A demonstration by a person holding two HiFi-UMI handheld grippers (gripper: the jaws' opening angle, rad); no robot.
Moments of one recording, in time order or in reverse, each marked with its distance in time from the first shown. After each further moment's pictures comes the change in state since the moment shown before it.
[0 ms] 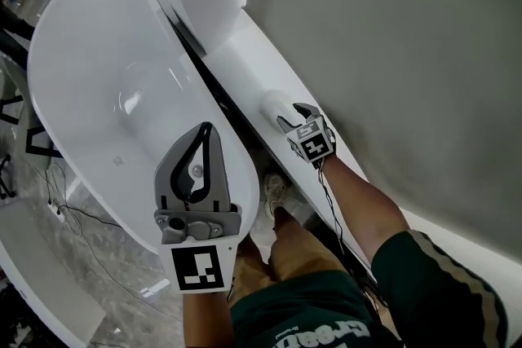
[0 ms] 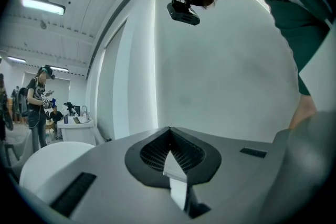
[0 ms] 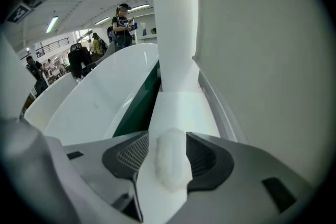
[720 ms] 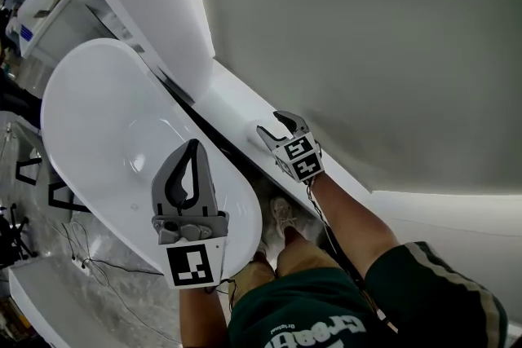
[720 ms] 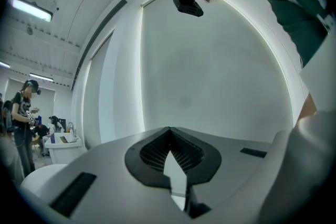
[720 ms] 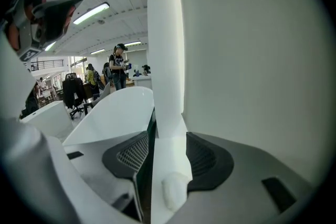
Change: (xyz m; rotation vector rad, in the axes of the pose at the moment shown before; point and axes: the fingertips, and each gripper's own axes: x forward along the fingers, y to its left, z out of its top) left arm -0.018 -0.025 0.087 0.085 -0.110 -0.127; right arm -0.143 0.006 0.121 0.096 -0.371 -0.112
